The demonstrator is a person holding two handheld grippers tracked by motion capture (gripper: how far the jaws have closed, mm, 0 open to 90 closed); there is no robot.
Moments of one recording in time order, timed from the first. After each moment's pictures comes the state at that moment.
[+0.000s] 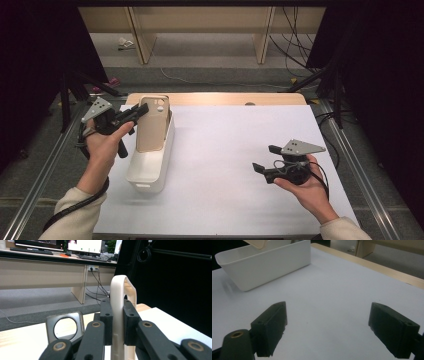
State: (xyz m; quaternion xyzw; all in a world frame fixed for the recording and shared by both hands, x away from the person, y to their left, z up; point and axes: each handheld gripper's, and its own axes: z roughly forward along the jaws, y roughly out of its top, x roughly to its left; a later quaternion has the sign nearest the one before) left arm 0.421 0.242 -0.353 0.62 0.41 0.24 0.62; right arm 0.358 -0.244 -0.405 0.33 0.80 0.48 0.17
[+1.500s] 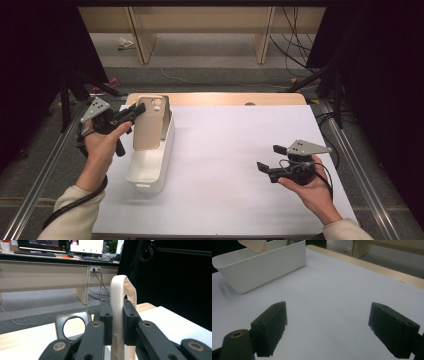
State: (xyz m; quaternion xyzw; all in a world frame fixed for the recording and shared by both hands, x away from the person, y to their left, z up) left arm 0.429 0.251 -0.362 0.62 0.41 0.25 0.62; right arm 0.356 -0.255 -0.405 0.34 0.79 0.48 0.18
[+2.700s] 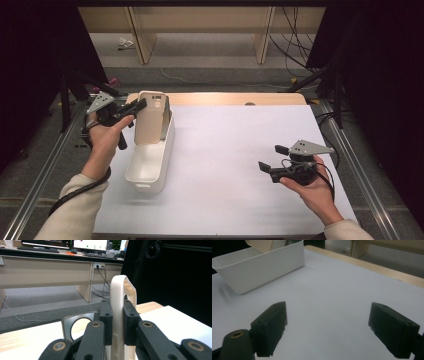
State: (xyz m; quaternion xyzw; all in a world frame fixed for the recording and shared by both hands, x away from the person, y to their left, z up) left arm 0.459 0.253 -0.367 0.63 0.42 0.25 0.61; right arm 0.356 -0.258 -0.405 0.35 0.78 0.48 0.18
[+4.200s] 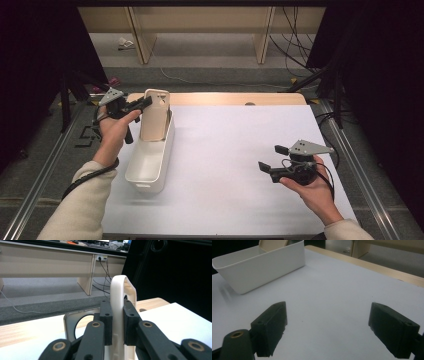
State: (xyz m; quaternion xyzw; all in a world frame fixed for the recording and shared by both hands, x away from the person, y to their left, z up) left arm 0.496 0.249 -0.387 0.63 0.44 0.23 0.59; right arm 0.357 -0.259 -0.406 0.35 0.78 0.48 0.17
